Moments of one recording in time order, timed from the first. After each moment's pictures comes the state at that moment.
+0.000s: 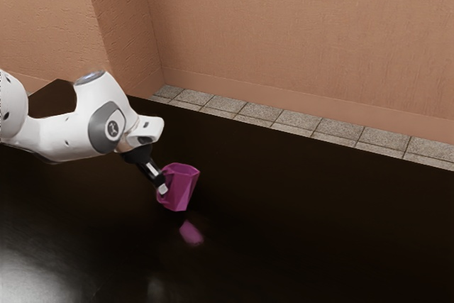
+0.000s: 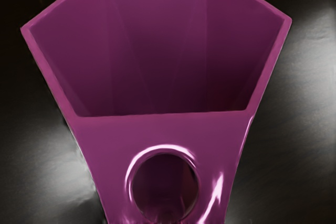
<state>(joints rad) -0.23 0.08 0.26 -2.30 -0.37 2.48 0.74</state>
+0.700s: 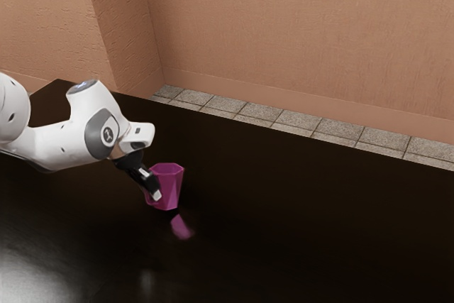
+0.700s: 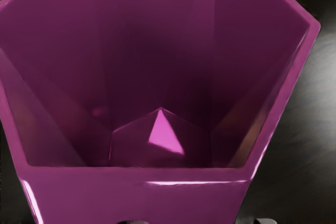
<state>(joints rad) -0.23 0.12 0.31 -2.32 -0.41 2.52 0.73</state>
